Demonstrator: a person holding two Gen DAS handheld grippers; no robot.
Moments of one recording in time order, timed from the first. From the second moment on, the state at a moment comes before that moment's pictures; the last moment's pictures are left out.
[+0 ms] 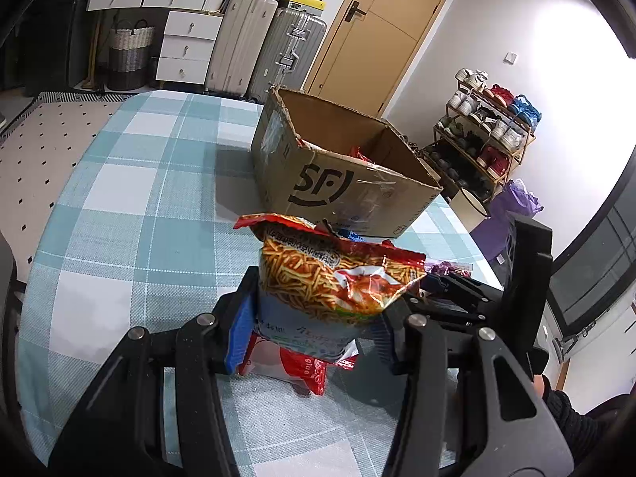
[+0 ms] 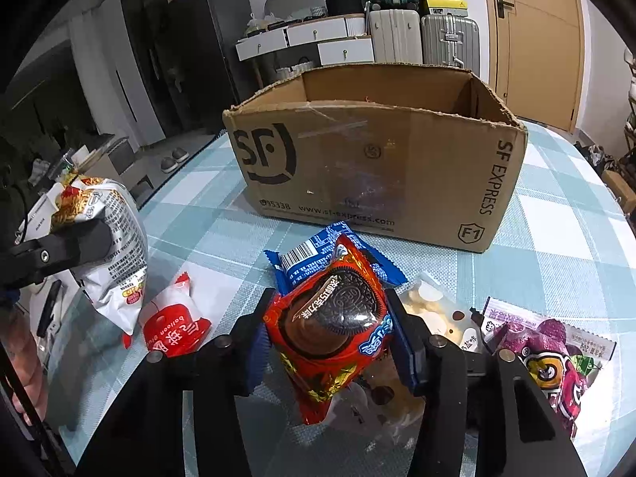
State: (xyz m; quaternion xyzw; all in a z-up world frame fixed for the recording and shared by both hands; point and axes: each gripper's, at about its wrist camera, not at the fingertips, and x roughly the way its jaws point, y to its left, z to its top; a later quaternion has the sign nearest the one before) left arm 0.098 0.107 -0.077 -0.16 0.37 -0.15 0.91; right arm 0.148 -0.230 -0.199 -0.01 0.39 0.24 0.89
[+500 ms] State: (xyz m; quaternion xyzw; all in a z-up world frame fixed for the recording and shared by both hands) left arm 0.099 0.093 -0.066 -0.14 0.36 -0.15 0.91; right arm 0.134 -0.253 -0.179 0.05 0.37 0.26 0.89
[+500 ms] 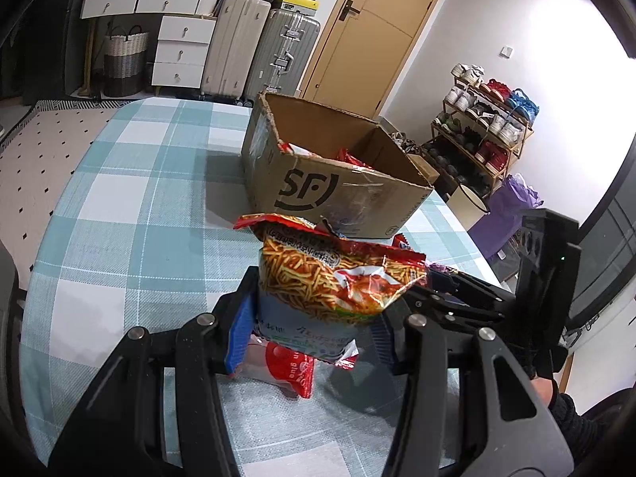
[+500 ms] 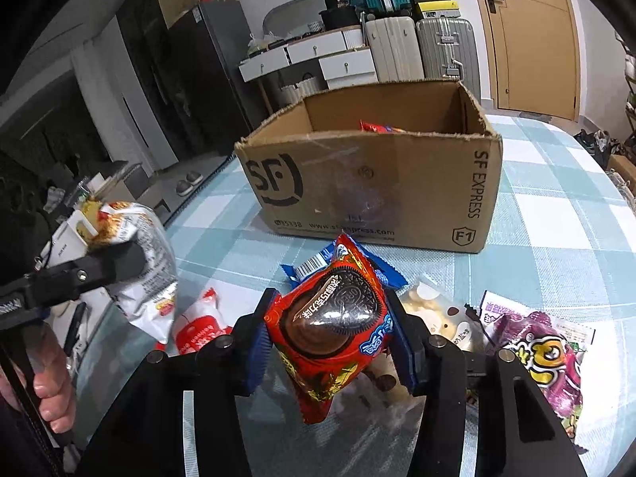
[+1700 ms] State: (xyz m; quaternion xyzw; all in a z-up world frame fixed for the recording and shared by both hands) left arm 0.181 0.051 0.049 -0.09 0.33 -0.19 0.92; right arm 0.134 -0.279 -0.028 0.06 0.27 0.32 0.90
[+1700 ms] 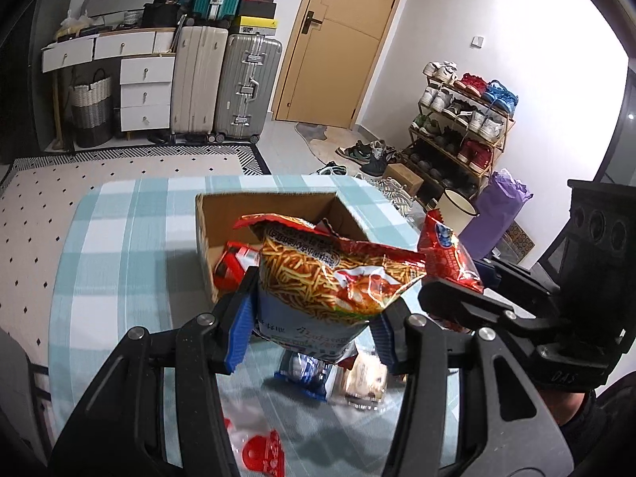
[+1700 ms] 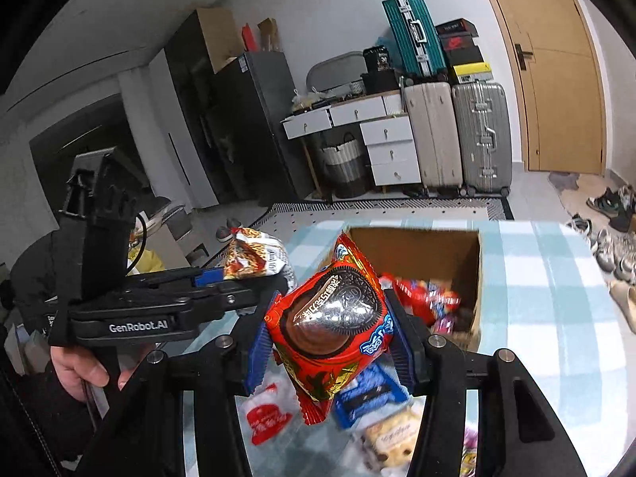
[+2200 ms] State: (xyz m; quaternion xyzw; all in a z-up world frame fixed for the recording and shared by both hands) left arm 0.262 0.025 0.069 -0.05 0.35 -0.18 0.92; right arm 0.201 -0.285 -0.013 0.05 0.28 0.30 0.91
